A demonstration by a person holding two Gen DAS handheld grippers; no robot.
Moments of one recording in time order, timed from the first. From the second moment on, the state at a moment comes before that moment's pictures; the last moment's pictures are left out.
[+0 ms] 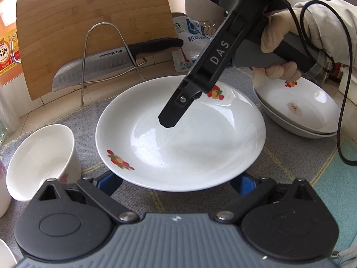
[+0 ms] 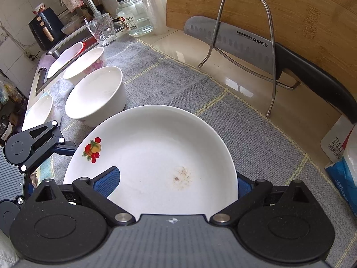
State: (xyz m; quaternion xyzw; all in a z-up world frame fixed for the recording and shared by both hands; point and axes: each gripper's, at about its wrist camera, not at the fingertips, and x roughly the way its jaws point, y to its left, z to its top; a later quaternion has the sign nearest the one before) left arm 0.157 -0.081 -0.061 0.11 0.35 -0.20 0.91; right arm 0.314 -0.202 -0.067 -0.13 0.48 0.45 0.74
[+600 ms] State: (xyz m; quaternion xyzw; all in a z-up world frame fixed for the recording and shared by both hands) left arm 0.117 -0.092 -0.028 0.13 0.34 -0.25 0.90; right arm 0.247 -0.239 -0.035 -0.11 0.46 0.41 0.78
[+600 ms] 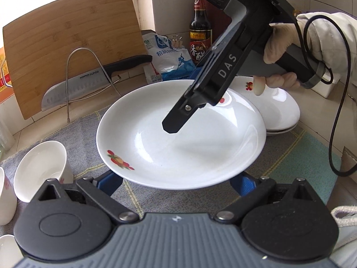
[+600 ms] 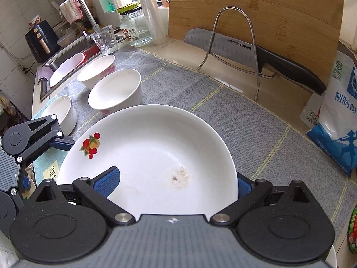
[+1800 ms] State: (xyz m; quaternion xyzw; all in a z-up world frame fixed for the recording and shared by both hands) left arm 0.139 -0.175 -0.031 0.19 0.33 -0.39 0.84; right arm 0.194 -0.386 -0.047 -0.02 0.47 0.28 0.84
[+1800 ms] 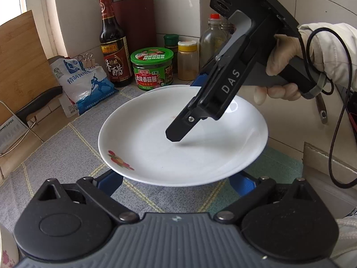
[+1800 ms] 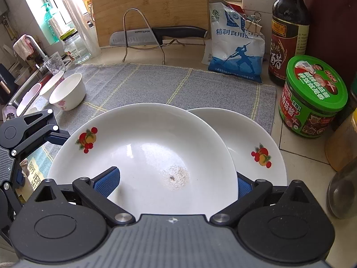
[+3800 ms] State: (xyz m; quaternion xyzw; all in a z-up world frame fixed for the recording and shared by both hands) left arm 0.168 -0.200 -0.045 0.22 0.33 -0.40 0.82; right arm 0.180 -0.424 -0.052 0.00 0.48 0.23 0.85
